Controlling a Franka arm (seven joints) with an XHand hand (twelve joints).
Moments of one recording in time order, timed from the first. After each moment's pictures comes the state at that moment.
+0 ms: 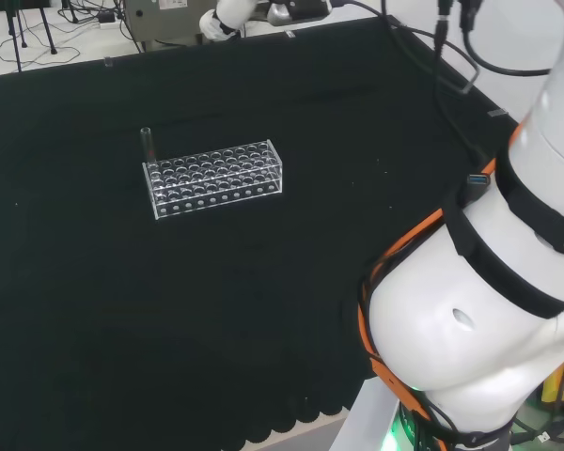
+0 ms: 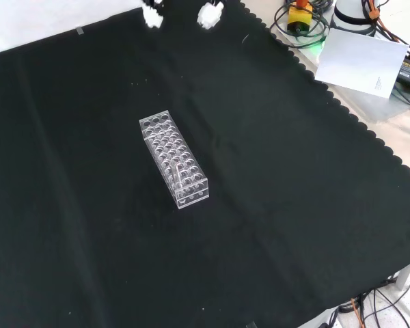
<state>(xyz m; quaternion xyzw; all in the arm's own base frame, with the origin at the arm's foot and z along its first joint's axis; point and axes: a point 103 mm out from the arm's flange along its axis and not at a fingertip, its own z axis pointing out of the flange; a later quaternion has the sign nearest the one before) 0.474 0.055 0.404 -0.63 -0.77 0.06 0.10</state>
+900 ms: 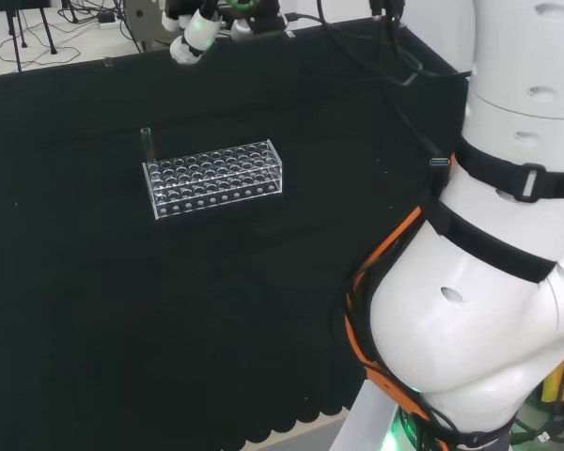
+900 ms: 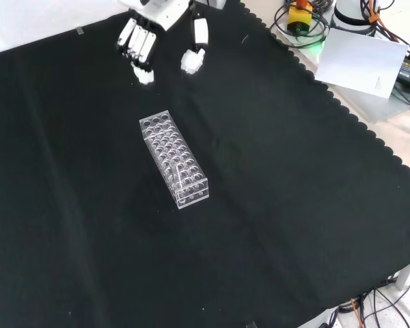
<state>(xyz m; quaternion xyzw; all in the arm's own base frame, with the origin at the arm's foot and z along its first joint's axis) 0.537 0.089 0.349 -0.58 -0.80 0.10 0.13</state>
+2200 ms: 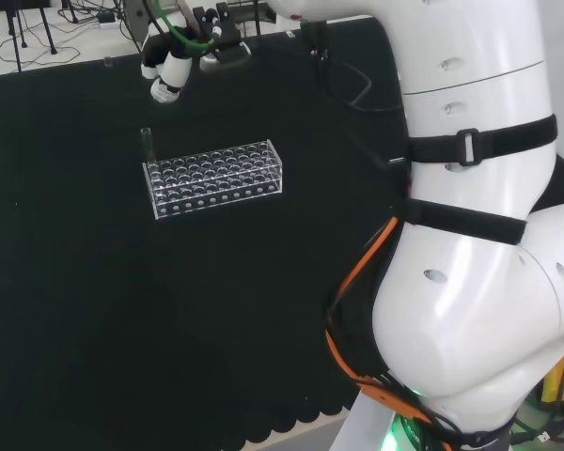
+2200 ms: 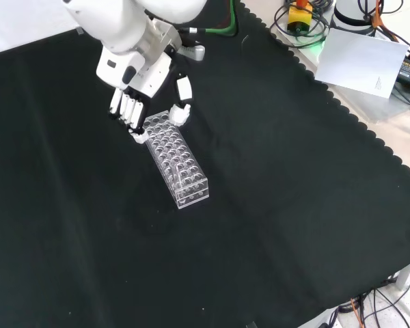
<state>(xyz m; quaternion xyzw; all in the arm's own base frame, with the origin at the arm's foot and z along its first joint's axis) 0.597 0.124 0.270 -0.55 -0.80 0.17 0.17</state>
